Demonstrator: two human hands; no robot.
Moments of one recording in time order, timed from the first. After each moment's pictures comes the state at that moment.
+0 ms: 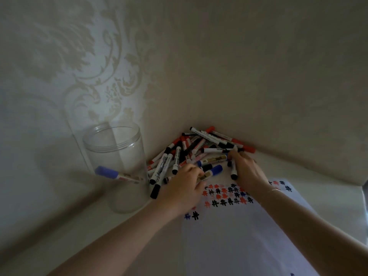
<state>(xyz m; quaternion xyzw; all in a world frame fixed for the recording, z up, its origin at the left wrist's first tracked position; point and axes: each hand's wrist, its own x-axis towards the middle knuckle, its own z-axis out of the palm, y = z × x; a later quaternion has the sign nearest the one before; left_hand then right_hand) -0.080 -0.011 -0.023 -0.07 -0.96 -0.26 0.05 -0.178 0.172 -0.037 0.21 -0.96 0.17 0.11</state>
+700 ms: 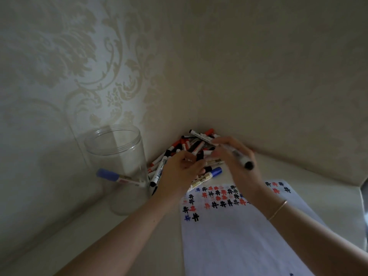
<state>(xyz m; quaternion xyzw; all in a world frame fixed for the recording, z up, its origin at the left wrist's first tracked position) -0.092 -0.009 -0.004 0.05 -0.75 -0.65 0.15 -0.121 0.140 0.013 0.29 -0.70 0.65 0.11</state>
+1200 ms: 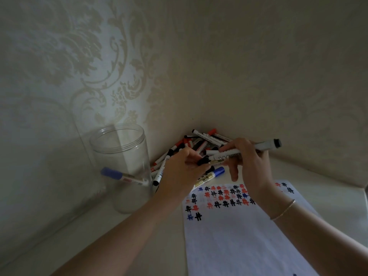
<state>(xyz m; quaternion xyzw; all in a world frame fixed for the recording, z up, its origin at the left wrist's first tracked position) -0.078 -0.008 0.009 0.00 -0.81 -0.55 0.21 -0.106 0.136 0.032 0.18 -0.63 0.75 0.10</state>
